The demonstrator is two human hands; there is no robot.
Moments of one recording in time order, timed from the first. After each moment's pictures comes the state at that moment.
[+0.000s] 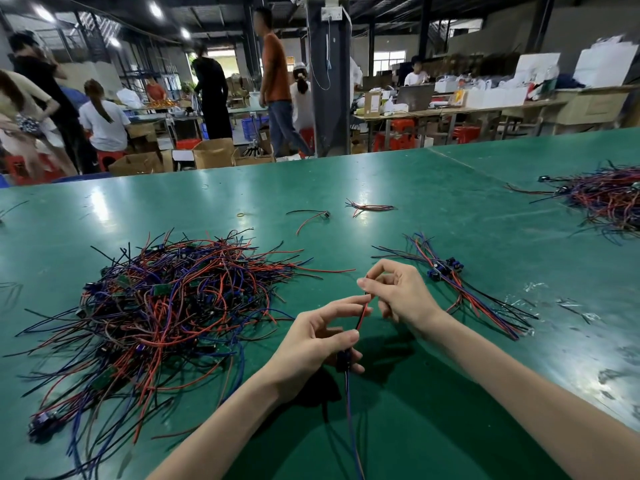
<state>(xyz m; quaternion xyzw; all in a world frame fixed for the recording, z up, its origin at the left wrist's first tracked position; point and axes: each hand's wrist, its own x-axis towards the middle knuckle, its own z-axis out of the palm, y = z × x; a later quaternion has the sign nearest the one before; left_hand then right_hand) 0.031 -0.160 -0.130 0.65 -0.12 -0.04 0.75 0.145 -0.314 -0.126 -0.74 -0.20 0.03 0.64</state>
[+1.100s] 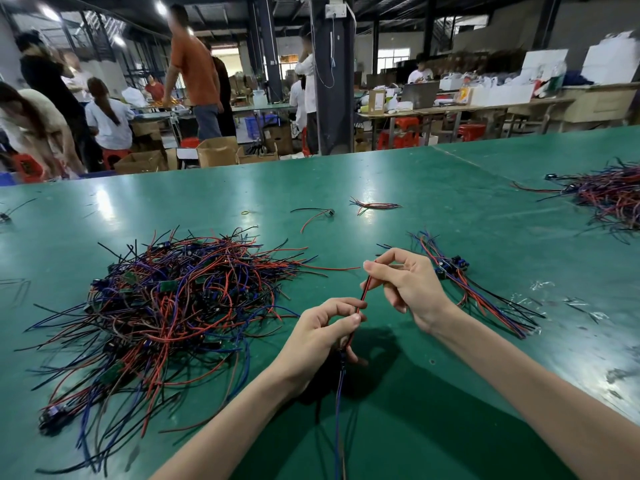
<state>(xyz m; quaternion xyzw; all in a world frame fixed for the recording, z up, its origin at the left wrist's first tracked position) 0.035 -0.167 -0.130 0.67 -0.04 0.01 0.74 0.131 -0.311 -0.104 -0.64 -0.16 0.05 0.75</state>
